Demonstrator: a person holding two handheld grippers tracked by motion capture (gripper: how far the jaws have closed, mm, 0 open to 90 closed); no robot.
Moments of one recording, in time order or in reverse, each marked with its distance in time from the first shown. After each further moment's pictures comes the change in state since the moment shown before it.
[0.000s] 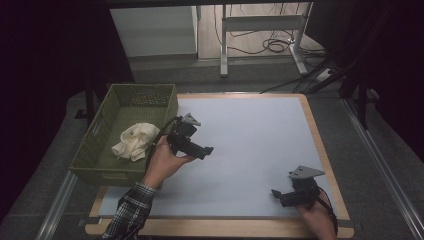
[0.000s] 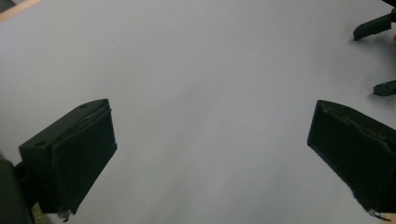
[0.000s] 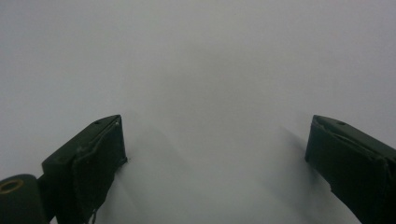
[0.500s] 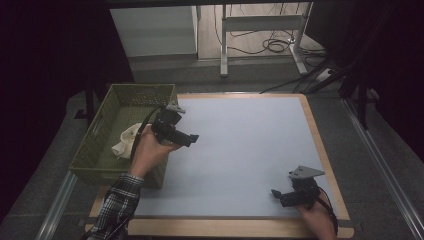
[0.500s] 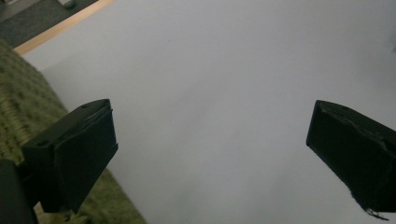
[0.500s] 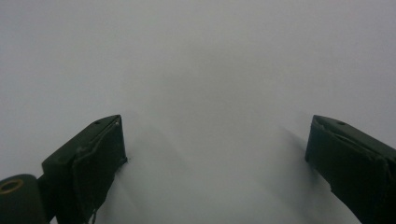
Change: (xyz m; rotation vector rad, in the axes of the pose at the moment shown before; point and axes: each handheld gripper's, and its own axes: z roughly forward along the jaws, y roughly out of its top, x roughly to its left) left arm 0.039 0.000 -0.029 0.009 0.093 -0.044; right arm 0.000 0.000 0.000 -0.001 0.000 0.000
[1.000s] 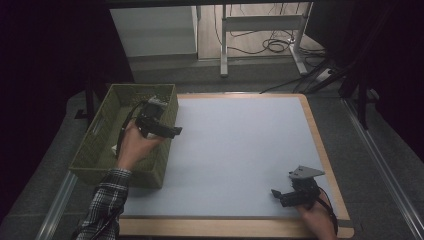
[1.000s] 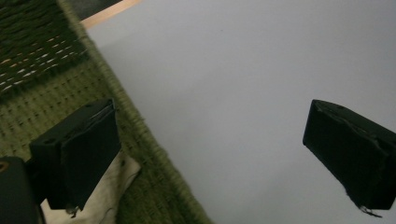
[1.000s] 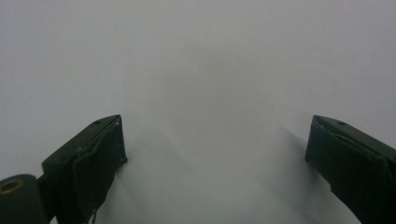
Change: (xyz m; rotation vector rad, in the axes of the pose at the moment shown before) left arm 0.047 -0.017 -0.011 -0.001 0.079 -0.081; right arm 0.000 0.000 0.000 0.000 0.000 0.000
